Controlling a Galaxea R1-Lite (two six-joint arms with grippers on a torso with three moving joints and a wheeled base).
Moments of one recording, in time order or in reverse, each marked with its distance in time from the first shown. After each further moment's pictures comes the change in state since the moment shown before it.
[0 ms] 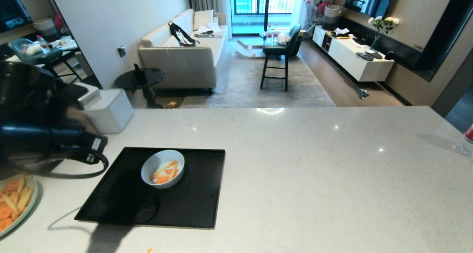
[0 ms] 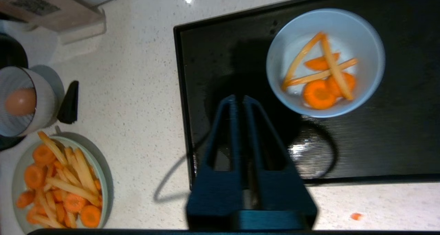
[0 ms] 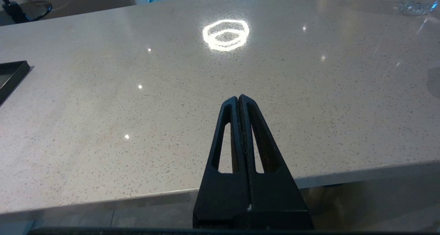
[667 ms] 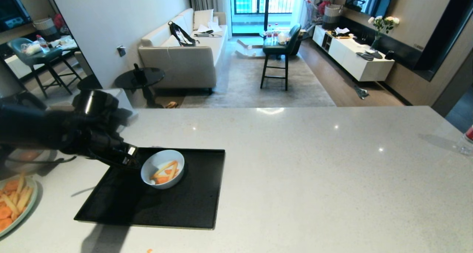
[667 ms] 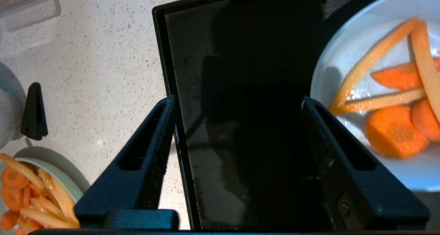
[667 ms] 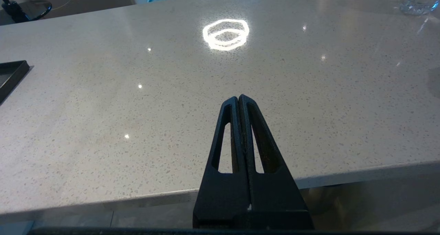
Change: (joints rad) left arm 0.026 0.374 -0.116 -0.069 0.064 0.032; right arm 0.000 0.000 0.000 0.000 0.000 0.000
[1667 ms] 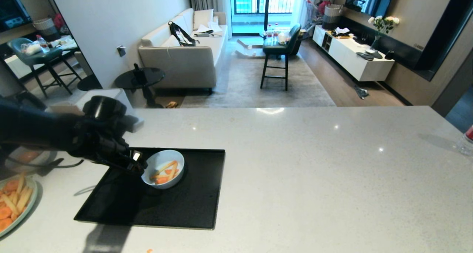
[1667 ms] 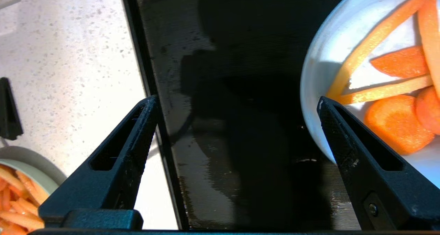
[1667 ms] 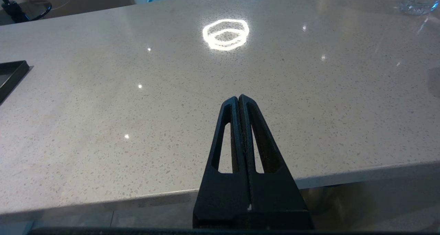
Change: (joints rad) left arm -0.013 0.042 -0.002 0.032 -0.004 -0.008; right arm 0.000 0.000 0.000 0.000 -0.001 0.000
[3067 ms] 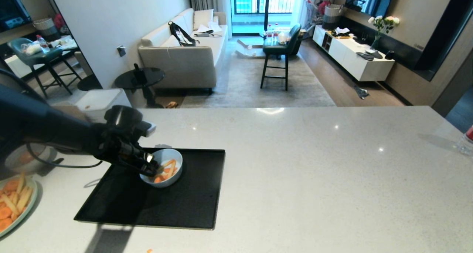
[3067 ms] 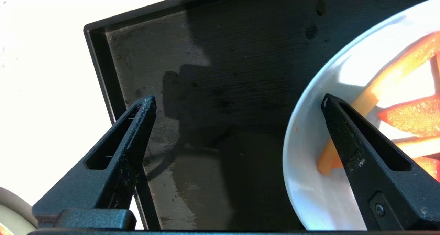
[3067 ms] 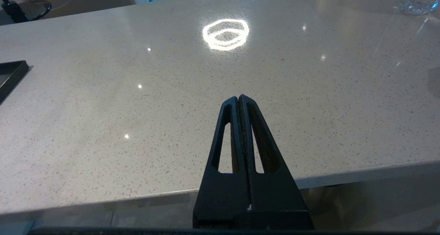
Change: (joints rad) left arm -0.015 0.156 -0.040 -0.112 0.022 0.011; right arm 0.000 0.000 0.000 0.000 0.000 0.000
